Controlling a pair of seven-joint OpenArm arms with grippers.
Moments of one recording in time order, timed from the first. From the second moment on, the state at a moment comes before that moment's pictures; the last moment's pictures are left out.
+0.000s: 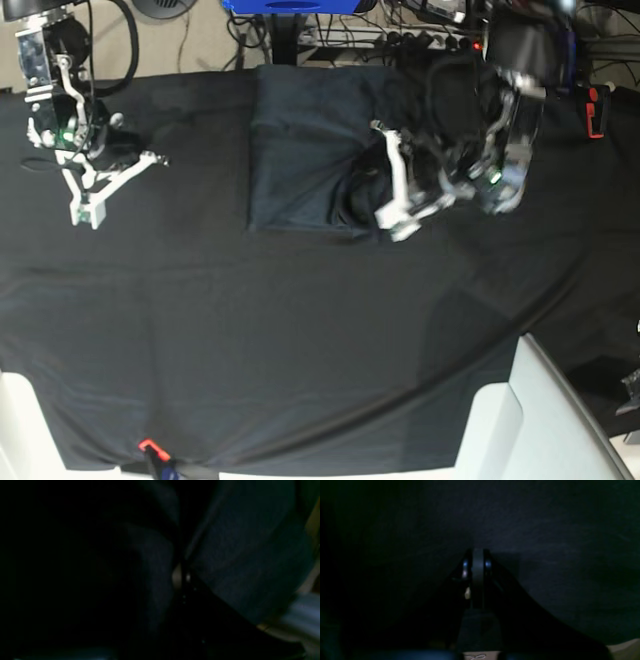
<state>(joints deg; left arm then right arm) -1.0 -17.2 12.0 73.0 -23.3 -41.9 51.0 -14.3 16.8 -4.0 88.7 24.5 -10.3 -45.5</state>
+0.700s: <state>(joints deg) -22.6 -19.0 52.7 69.4 12.6 -41.9 29.6 -18.8 7.6 5.4 88.8 24.5 -10.4 -45.3</state>
